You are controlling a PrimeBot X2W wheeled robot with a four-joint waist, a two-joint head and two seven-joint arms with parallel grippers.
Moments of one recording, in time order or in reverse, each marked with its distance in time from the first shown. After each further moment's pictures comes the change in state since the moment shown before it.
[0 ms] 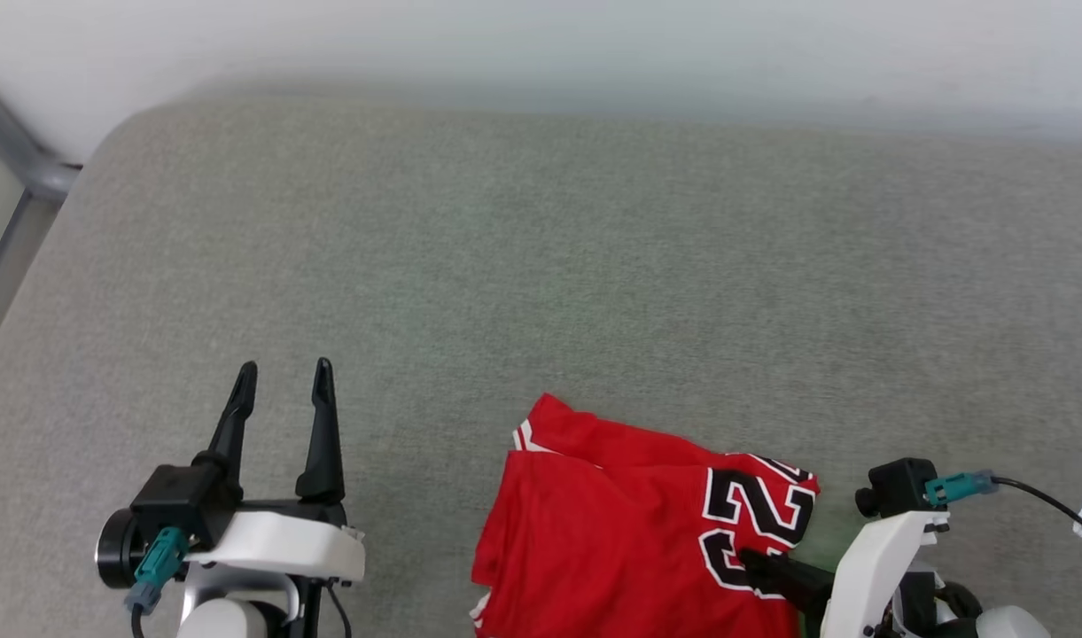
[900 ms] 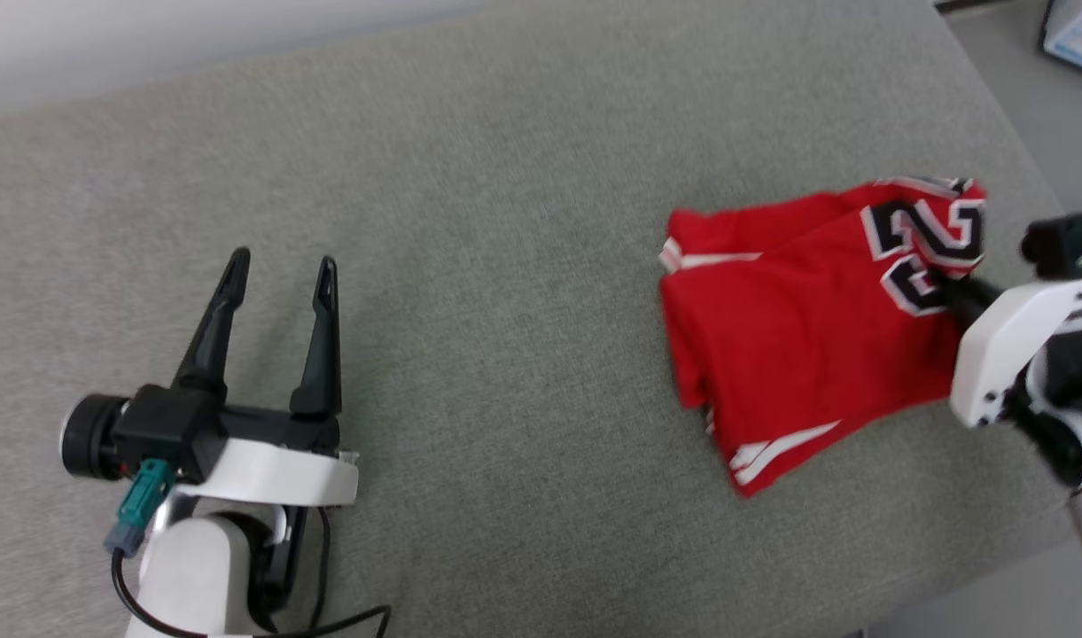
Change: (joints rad) left arm -0.116 0.055 -0.033 -0.086 0.065 -0.038 -0.001; right arm -0.435 -0.179 -0.031 0.212 -0.420 -0.001 -0.291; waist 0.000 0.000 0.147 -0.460
